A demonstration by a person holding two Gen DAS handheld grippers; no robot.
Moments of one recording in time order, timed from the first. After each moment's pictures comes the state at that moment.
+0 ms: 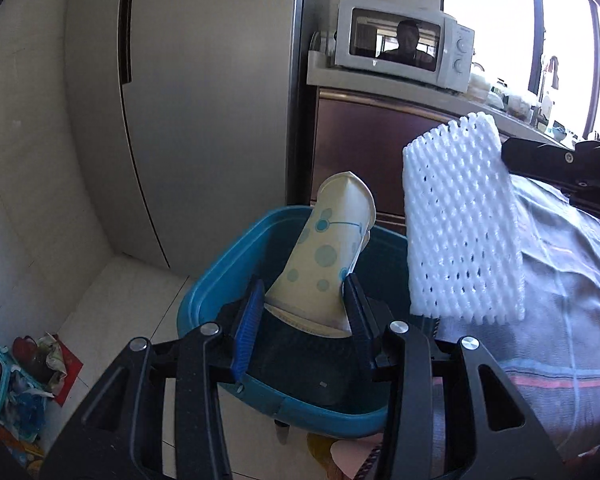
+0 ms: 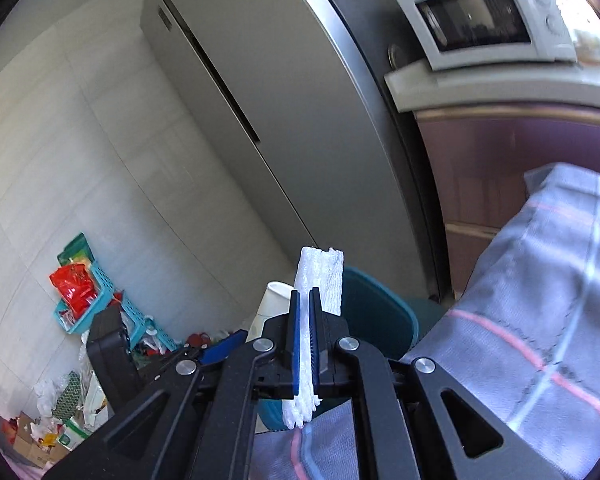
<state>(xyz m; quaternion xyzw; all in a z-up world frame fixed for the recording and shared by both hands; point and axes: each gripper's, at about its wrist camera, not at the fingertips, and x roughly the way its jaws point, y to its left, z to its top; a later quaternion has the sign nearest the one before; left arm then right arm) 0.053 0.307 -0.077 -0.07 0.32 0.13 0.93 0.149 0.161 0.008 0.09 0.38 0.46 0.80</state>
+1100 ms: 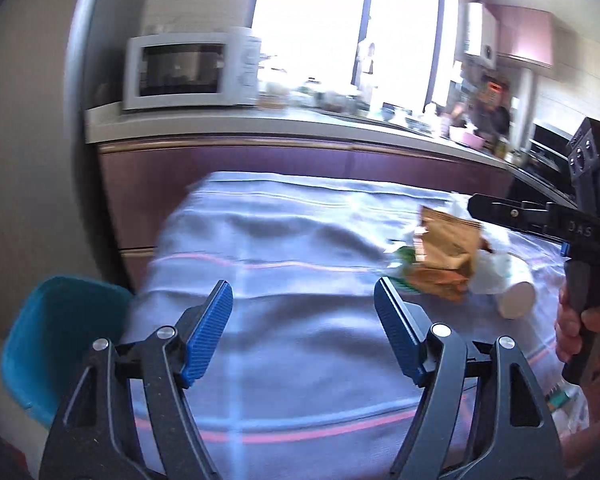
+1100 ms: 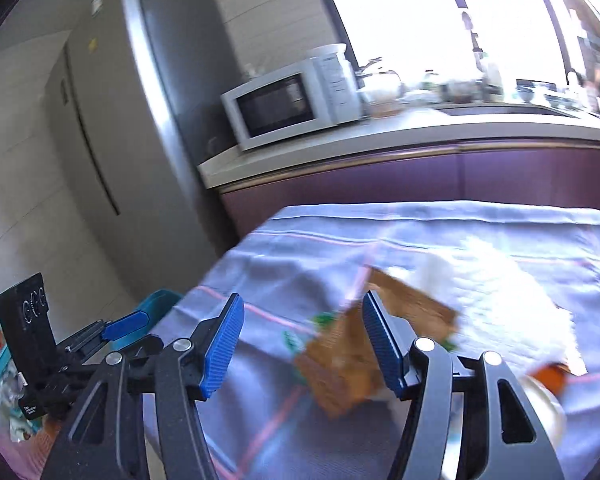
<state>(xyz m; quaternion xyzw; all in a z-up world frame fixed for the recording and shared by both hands) 0.058 0.092 -0.023 -0.02 0.26 -0.18 0.95 0.049 -0.134 0.030 0.11 0.29 0.19 0.93</state>
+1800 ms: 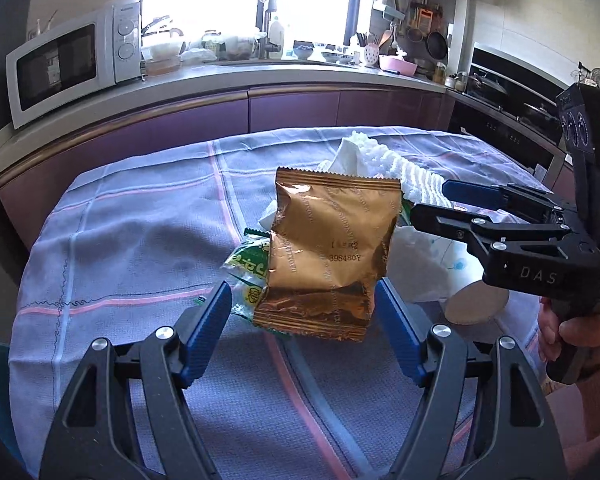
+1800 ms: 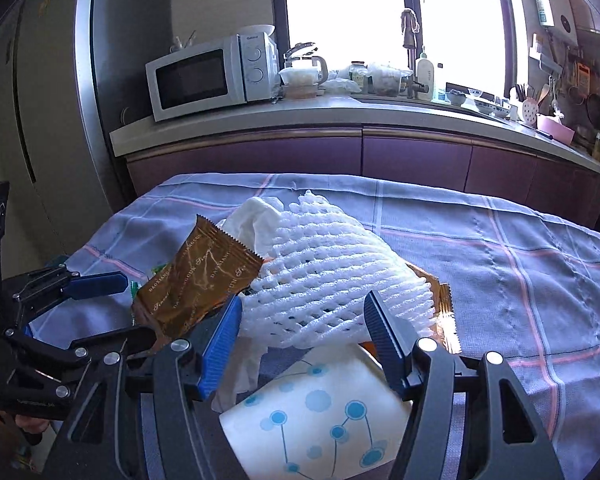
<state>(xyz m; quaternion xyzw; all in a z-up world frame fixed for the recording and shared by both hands) 0.102 -0.056 -0.054 0.07 0.34 -0.28 0.89 0.062 -0.186 -0.011 0.01 0.32 0.05 0.95</state>
